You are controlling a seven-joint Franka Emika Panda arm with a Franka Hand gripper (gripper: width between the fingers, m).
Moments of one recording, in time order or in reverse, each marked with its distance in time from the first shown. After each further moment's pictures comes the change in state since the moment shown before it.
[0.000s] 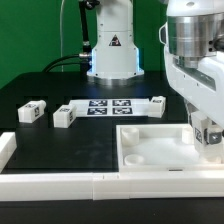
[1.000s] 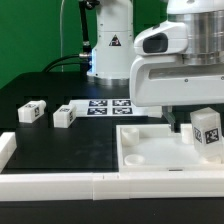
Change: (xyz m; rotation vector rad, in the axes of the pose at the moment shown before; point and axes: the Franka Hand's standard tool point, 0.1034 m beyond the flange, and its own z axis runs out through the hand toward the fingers) arm 0.002 0.002 -0.003 -0.001 -0.002 -1.158
